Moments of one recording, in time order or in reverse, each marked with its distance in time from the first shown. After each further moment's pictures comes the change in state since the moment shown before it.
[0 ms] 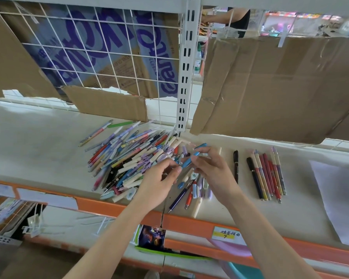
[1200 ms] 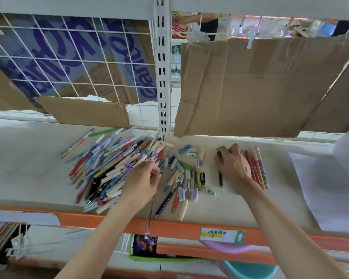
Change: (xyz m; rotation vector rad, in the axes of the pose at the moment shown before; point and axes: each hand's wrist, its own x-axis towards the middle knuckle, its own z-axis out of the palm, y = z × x) left_hand 0.025 -0.025 0.007 0.484 0.040 0.072; right_hand 0.037 0.017 -0.105 -1.429 0.330 -0.030
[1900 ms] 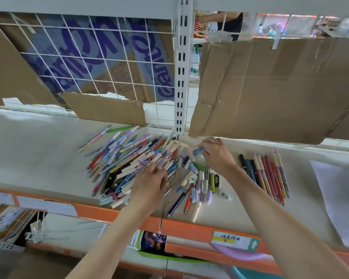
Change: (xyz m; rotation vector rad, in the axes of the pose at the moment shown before) left_hand -0.016 -0.012 0.003 0.191 0.016 -0.005; right_hand 0.036 -0.065 0.019 0.191 -0.123 -0.294
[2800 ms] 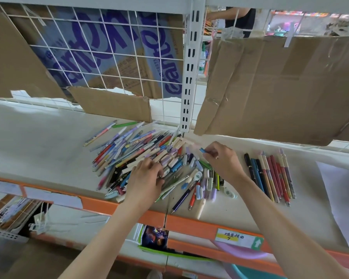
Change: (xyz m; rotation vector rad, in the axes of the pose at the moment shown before) left_hand -0.006 -0.014 -0.010 0.016 0.026 -0.068; right_hand -0.032 -0.018 -0.007 0.285 0.088 0.046
